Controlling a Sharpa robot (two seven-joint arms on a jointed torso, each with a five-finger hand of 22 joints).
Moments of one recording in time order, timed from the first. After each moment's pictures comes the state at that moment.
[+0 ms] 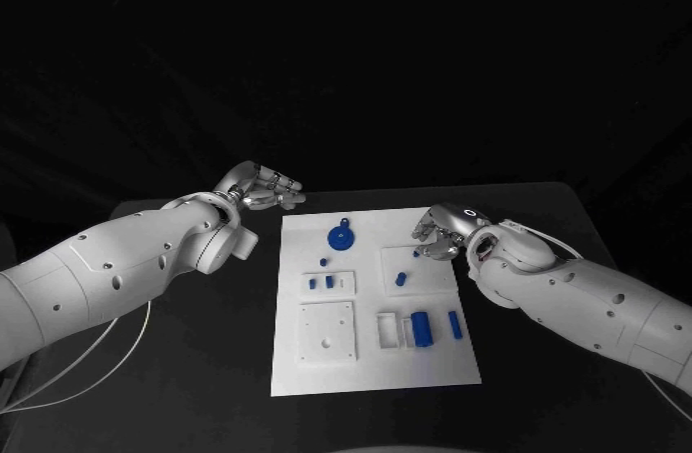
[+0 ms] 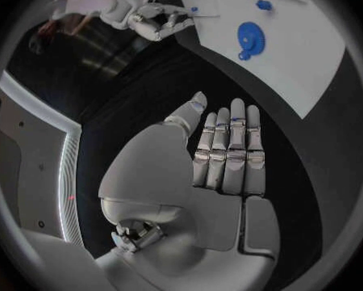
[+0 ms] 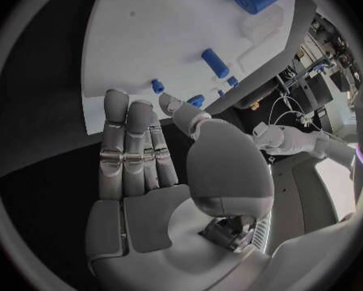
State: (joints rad) left arm 1.21 -0.65 -0.02 1.17 -0.58 -0.34 0.14; left_hand 1.35 -0.06 0.24 -0.10 0.06 1.09 0.12 0.07 0.07 1.17 0.10 0.06 0.06 1.22 0.08 0.13 0.10 0.06 0.96 0.07 0.06 0.78; right arm 0.87 -0.72 0.31 1.27 -1.74 -0.27 -0.16; right_hand 1.21 -0.20 0.59 -0.19 0.14 1.15 0.10 0.06 0.07 1.21 0.07 0.06 0.06 1.46 -0.03 0.72 0.82 0.15 1.47 -0.05 0.34 1.16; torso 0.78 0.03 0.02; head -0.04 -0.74
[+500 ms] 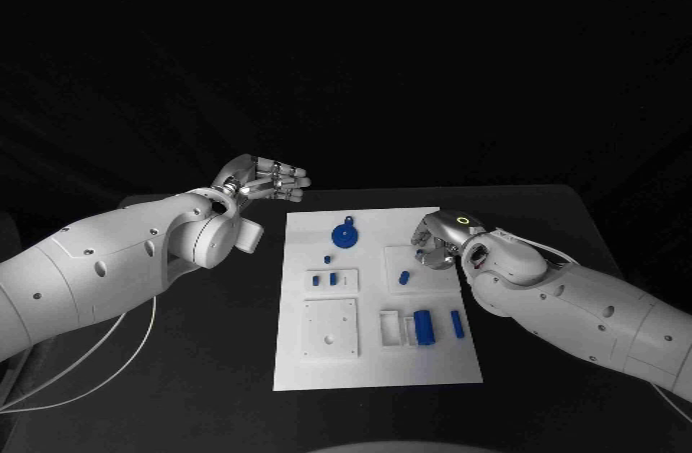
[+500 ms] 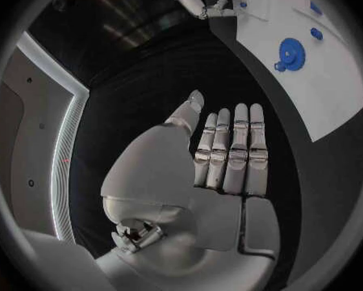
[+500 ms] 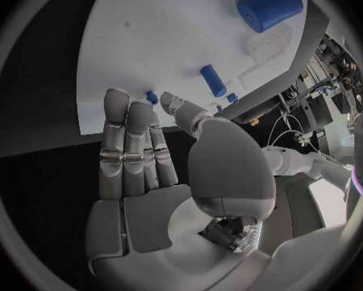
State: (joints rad) left arm 1.21 -0.69 -0.01 1.23 -0.35 -0.30 0.20; left_hand 1.37 -0.01 0.11 -0.12 0.06 1.08 0.12 0.07 0.07 1.16 0.10 0.06 0.06 1.18 0.10 0.07 0.07 0.06 1.05 0.10 0.07 0.29; right arm 0.86 -0.71 0.26 1.28 -1.87 -0.28 -0.22; right_hand 1.22 -0.23 0.61 -0.17 0.13 1.14 0.11 0.06 0.07 1.21 0.07 0.06 0.06 1.46 -0.03 0.73 0.80 0.15 1.47 -0.05 0.35 1.14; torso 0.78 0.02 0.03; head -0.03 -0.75
